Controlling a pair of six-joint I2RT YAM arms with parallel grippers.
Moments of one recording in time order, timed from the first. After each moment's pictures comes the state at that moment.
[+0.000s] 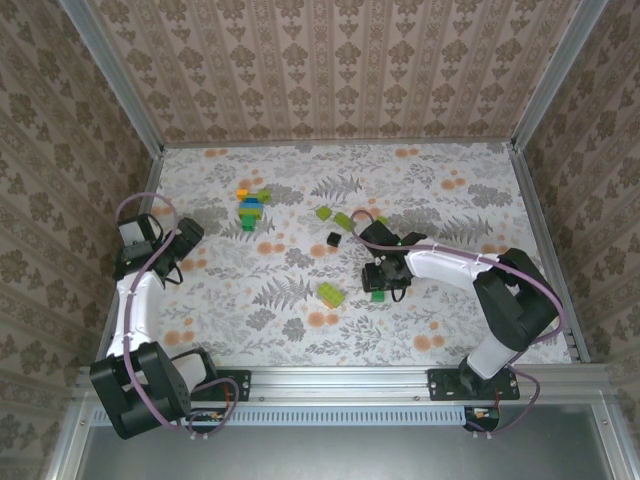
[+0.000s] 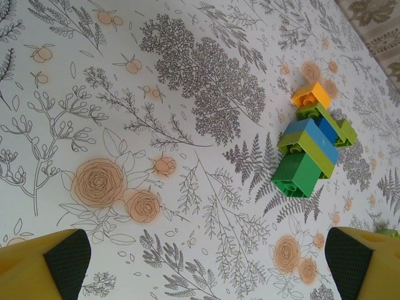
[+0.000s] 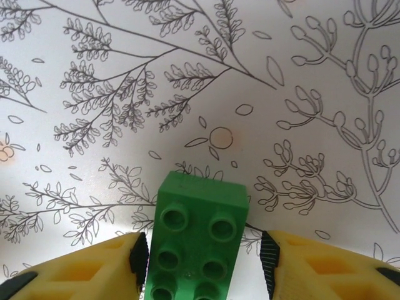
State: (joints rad) left arm 0.29 1.10 0.73 -0.44 0.26 -0.52; right arm 0.63 1.63 0.93 -0.63 0.03 0.53
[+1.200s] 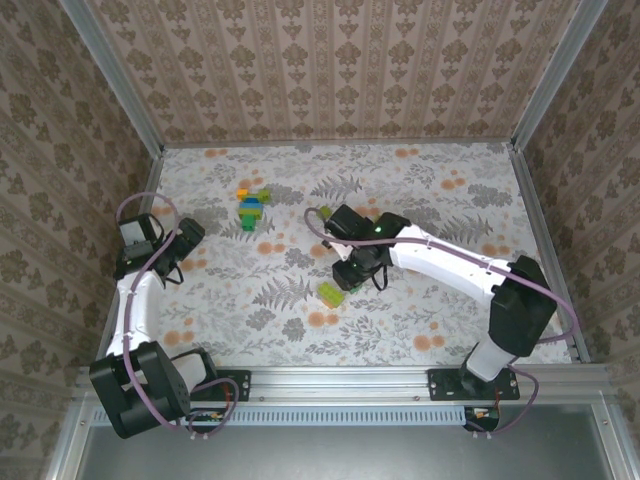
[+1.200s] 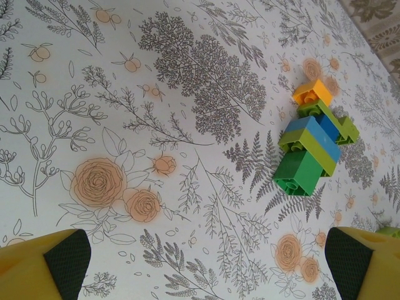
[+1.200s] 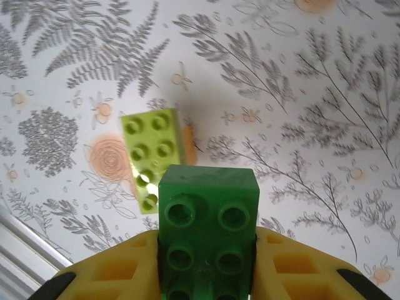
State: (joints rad) left arm 0.28 1.10 0.73 -0.44 0.26 -0.51; right arm 0.83 1.65 1.37 -0.99 -0.05 0.16
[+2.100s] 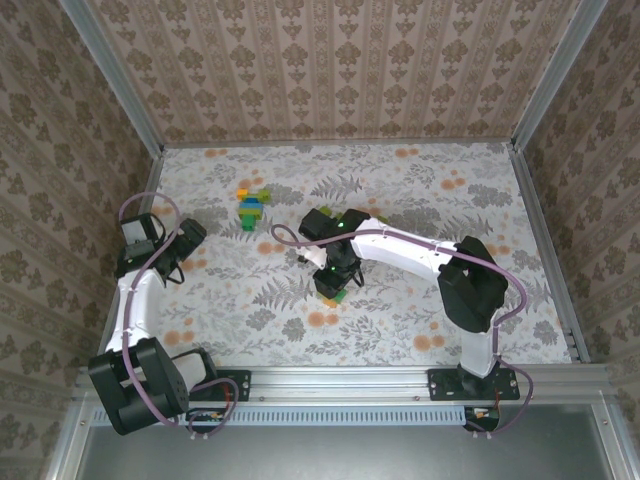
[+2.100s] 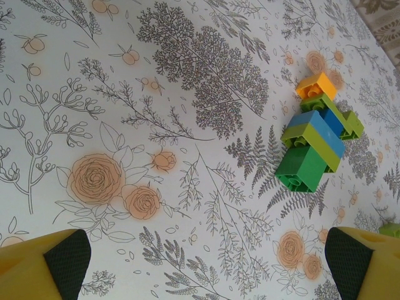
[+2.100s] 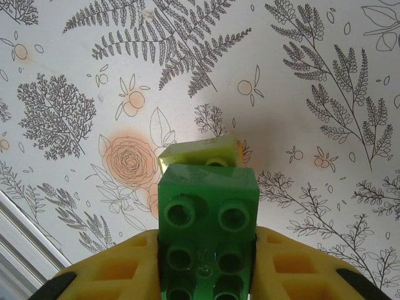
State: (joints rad) left arm 0.27 1.12 0.73 -0.44 0.26 -0.51; right arm 0.85 1.90 1.52 -1.06 -0.14 -0.04
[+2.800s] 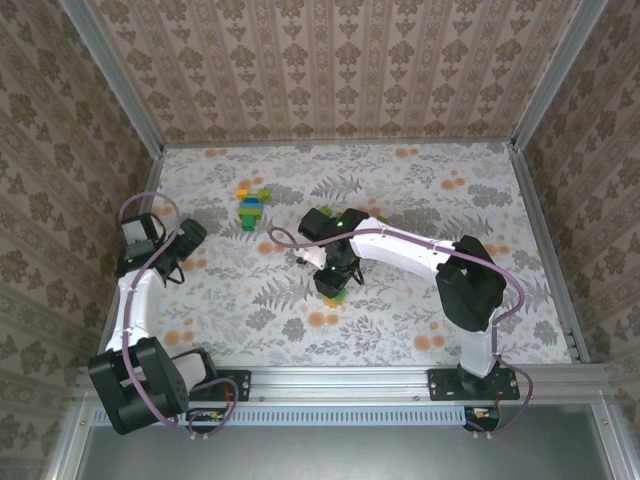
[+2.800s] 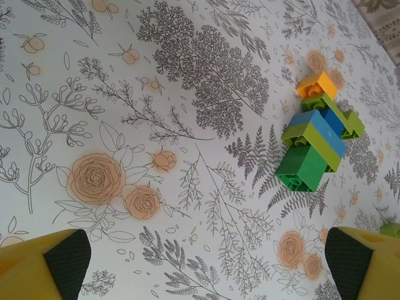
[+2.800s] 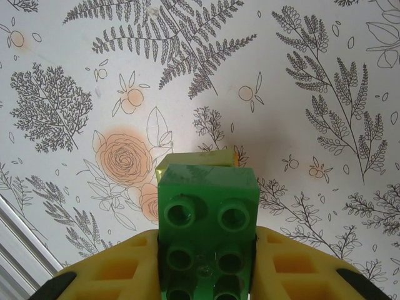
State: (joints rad) left arm 0.27 1.12 0.73 -0.44 0.26 -0.51; right arm 0.85 1.91 1.53 -1.06 -0.14 -0.11
